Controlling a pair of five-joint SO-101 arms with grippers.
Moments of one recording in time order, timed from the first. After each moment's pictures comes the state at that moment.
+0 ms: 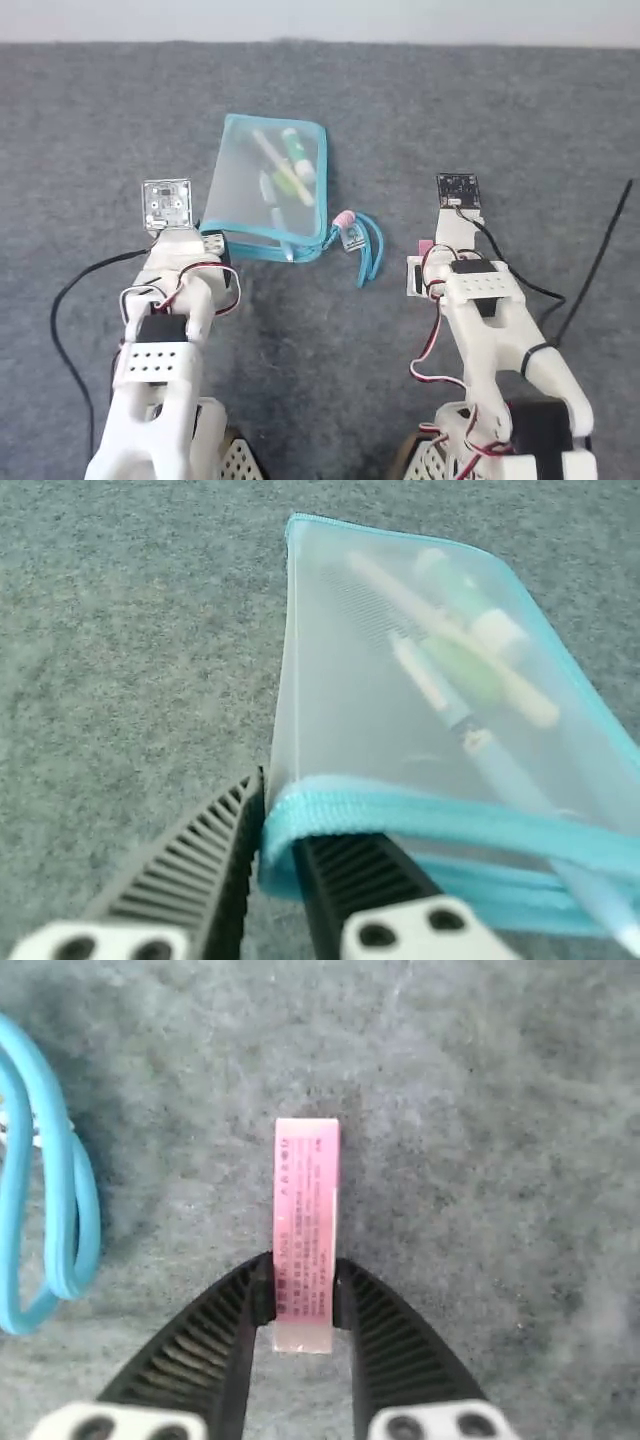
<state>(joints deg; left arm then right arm) -8.0 -50.8 79.0 23.0 6.8 -7.1 -15.7 57.8 34.2 -5.7</state>
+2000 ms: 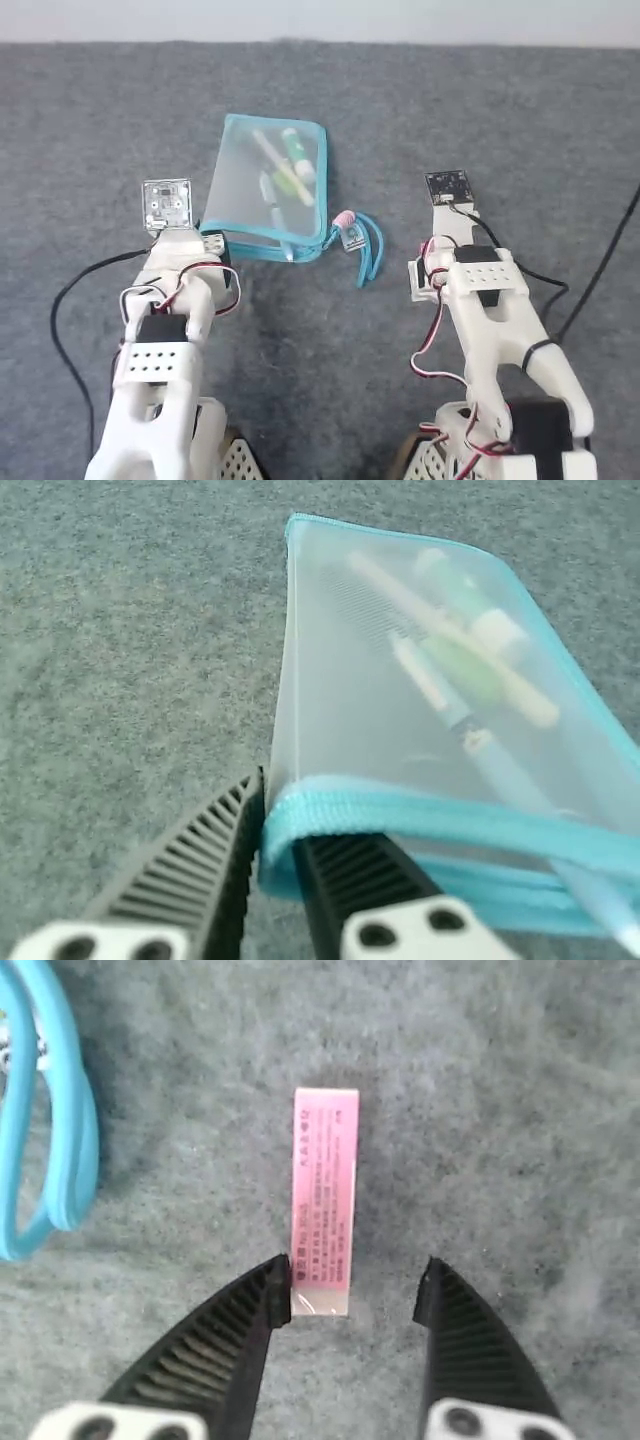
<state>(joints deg) -8.0 -50.8 79.0 23.0 6.8 -6.8 -15.7 52.7 45.5 1.5</state>
